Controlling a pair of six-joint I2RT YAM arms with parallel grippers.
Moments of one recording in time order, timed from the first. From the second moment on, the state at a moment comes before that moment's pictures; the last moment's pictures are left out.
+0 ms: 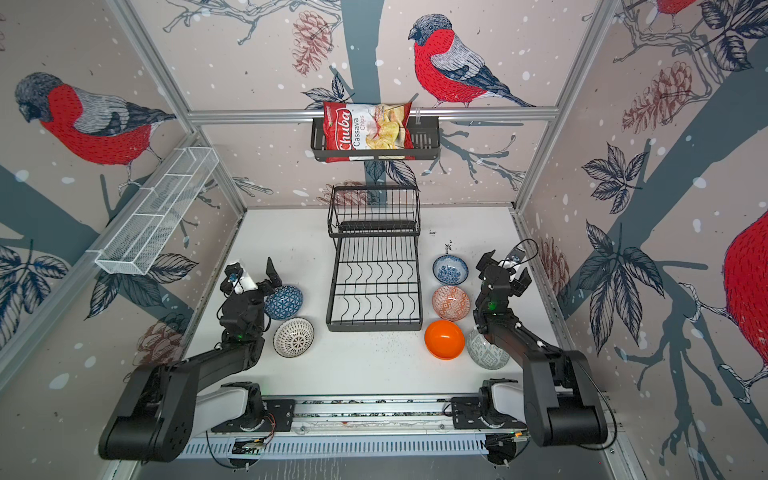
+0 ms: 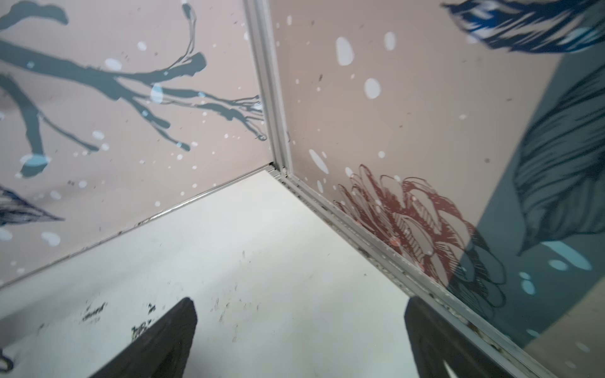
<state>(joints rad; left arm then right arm) -0.05 1.16 0.16 1.08 -0.32 -0.10 0.09 1.19 0.41 0.60 0.64 0.24</state>
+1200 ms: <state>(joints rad) -0.27 1.17 0.46 0.50 0.15 -0.73 0.34 1.24 0.64 0.01 0.21 0.49</state>
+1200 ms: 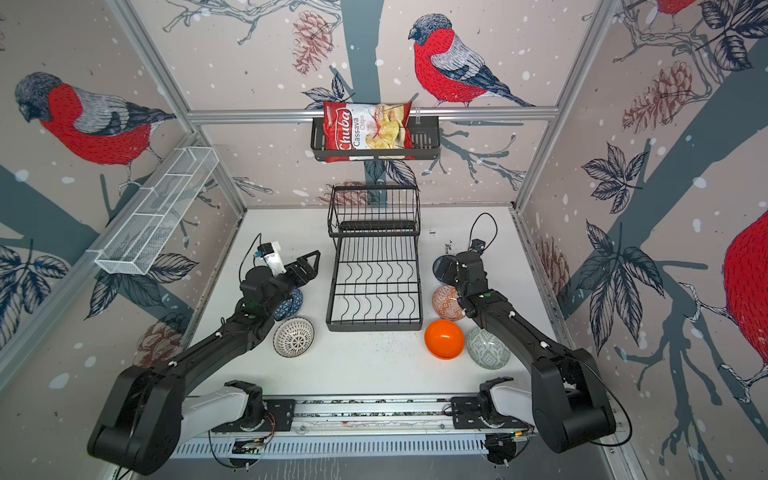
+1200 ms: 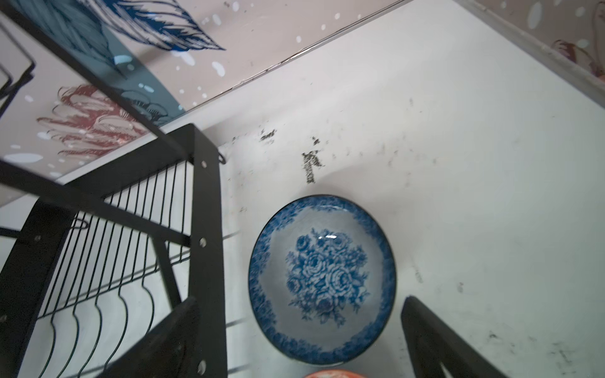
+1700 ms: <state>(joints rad) -0.30 1.14 0.43 0.39 0.18 -0.73 0.20 1.42 0.74 -0.10 0.26 0.48</state>
